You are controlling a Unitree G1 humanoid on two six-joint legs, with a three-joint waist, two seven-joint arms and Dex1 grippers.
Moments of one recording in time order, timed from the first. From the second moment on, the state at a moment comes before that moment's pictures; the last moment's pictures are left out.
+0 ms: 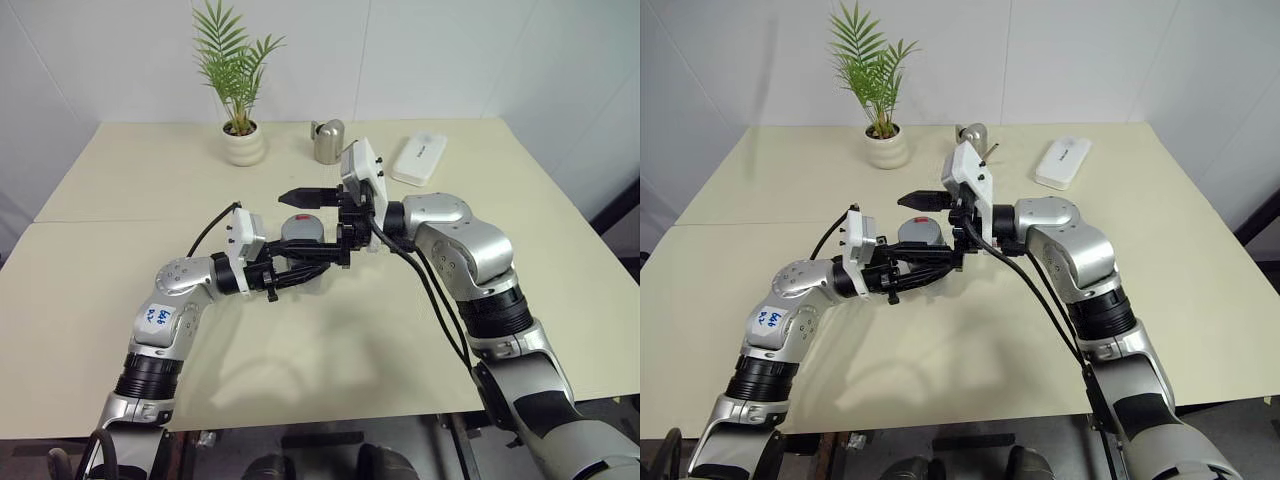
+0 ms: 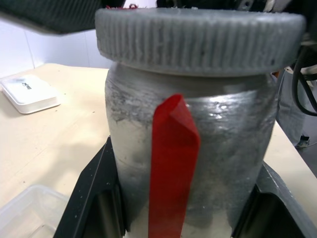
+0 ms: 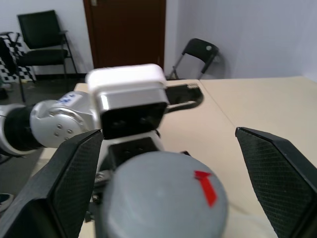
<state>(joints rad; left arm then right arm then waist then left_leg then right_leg) -0.58 0.43 -0.01 0.02 -0.46 0.28 -1.00 -1.00 -0.32 0.17 0.09 0.46 0.54 1.06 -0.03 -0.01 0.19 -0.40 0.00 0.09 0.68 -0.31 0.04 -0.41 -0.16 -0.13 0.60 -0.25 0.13</state>
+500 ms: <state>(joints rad) -0.58 0.43 -0.01 0.03 -0.46 0.29 -0.96 -1.01 -0.38 0.17 0.17 0.45 0.48 1.12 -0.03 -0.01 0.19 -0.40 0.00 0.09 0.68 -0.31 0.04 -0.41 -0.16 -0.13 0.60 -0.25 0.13</state>
